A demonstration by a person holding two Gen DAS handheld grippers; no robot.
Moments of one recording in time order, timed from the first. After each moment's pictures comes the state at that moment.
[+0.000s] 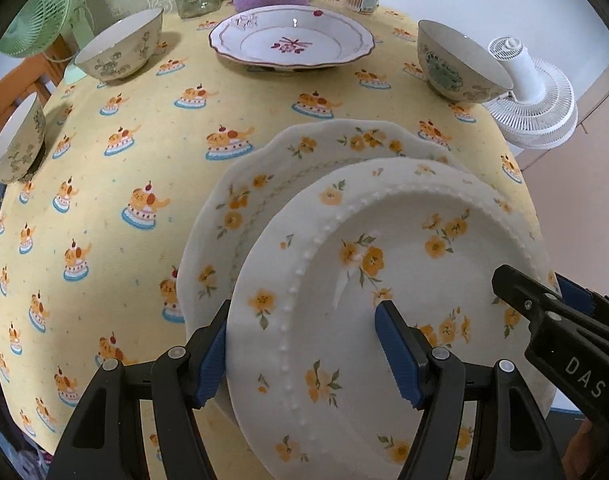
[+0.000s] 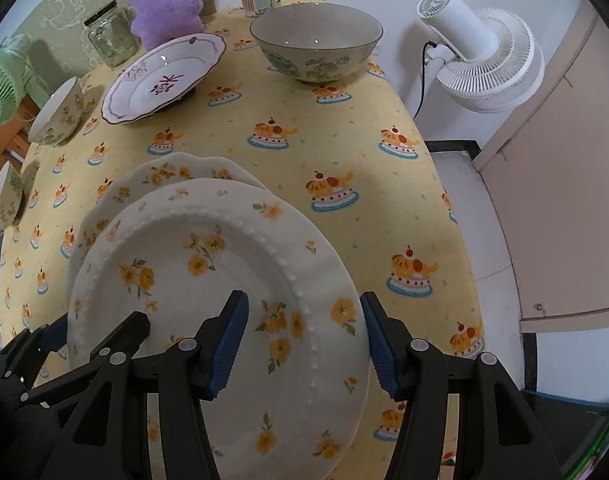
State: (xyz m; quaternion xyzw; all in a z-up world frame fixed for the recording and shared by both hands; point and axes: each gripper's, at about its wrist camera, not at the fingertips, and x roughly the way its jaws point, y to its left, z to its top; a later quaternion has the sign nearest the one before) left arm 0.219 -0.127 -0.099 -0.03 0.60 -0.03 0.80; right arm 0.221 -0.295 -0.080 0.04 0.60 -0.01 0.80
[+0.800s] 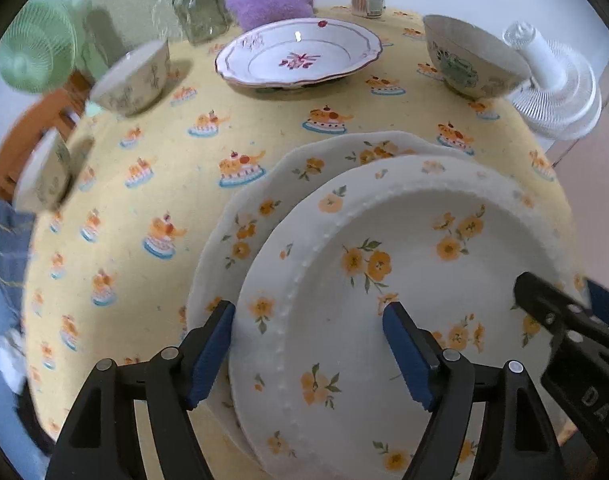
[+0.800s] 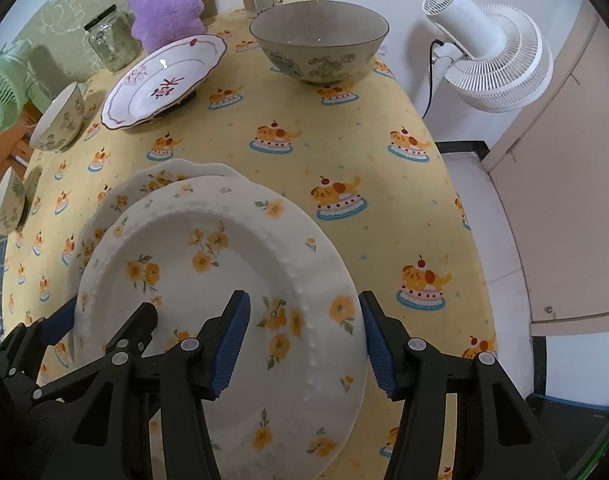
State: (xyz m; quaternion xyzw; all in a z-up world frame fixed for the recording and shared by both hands) left arm 0.223 -0.151 -0.100 0.05 0.58 0.03 0.81; right arm 0.224 -0.298 -0.086 0.06 0.60 0.01 0.80
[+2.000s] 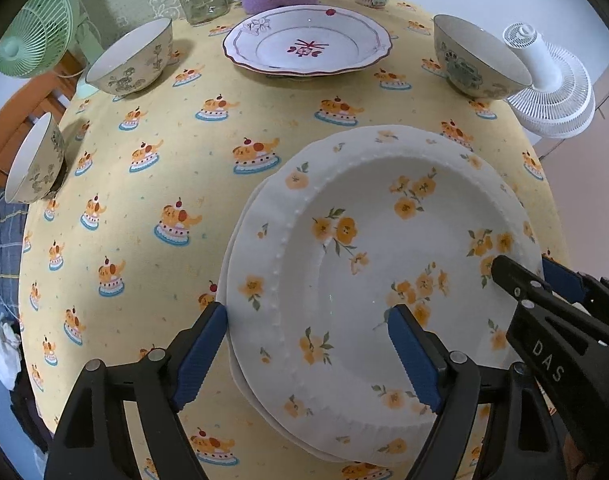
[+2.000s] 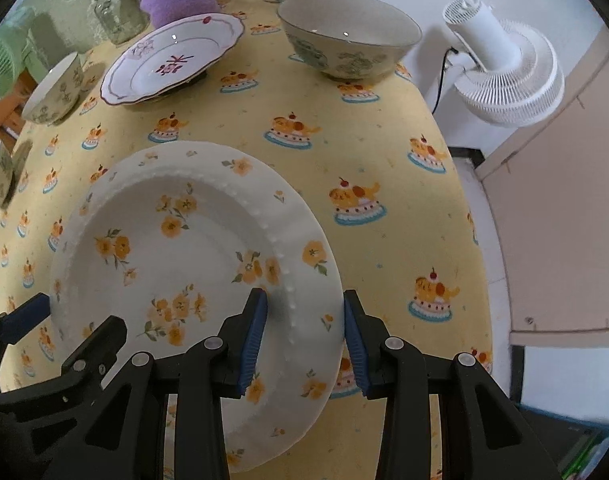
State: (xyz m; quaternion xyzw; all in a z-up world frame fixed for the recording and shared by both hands) left arm 0.227 -0.126 -0.092 0.01 0.62 0.00 0.78; right arm 0.239 -0.275 -0.094 0.00 0.62 0.00 0.79
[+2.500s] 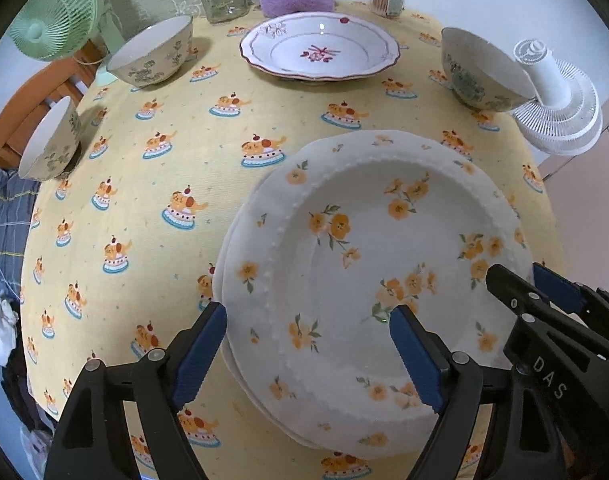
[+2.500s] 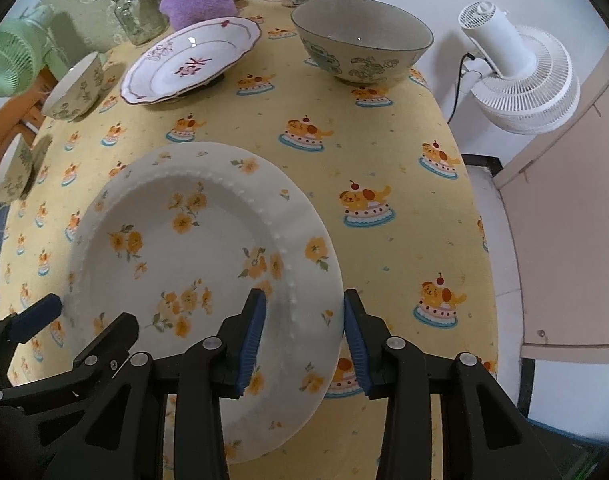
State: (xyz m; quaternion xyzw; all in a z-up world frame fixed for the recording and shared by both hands) left arm 0.215 -0.129 -0.080 -0.01 0.61 0.03 0.79; right arm 0.232 -0.281 -0.085 0.01 0.60 0.05 0.80
